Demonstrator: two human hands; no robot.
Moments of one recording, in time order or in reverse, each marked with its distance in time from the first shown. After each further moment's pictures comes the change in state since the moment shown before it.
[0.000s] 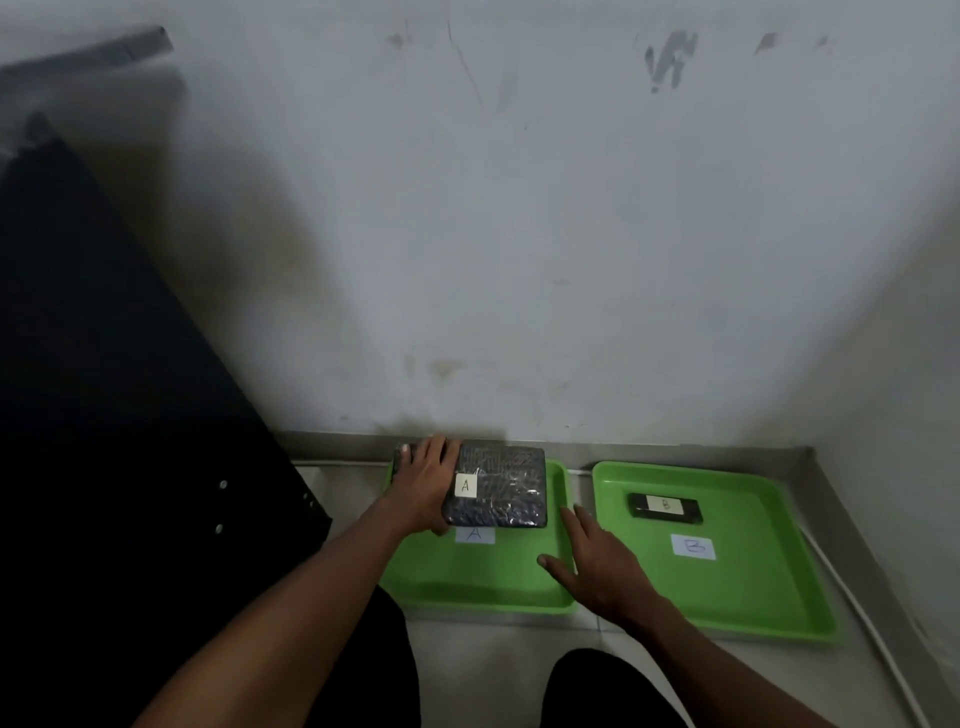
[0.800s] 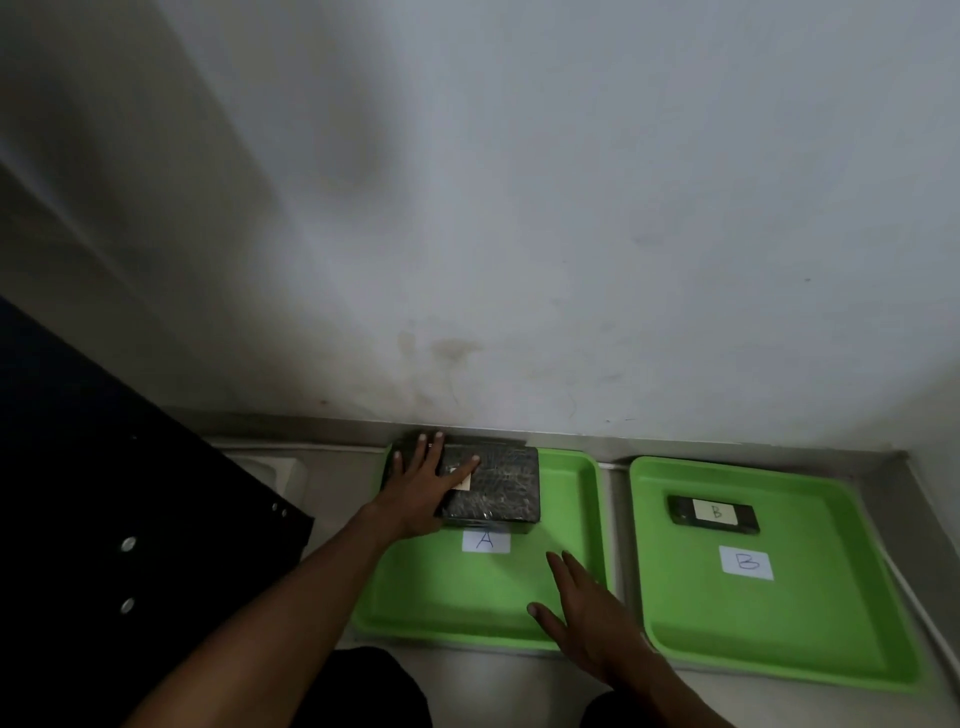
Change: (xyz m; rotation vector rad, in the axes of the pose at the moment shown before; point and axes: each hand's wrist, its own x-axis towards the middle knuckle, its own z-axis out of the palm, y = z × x) left_hand 0.096 -0.075 0.104 -0.022 -0.251 0.062; right_hand 0.069 0.003 0.095 0.091 -0.247 0.053
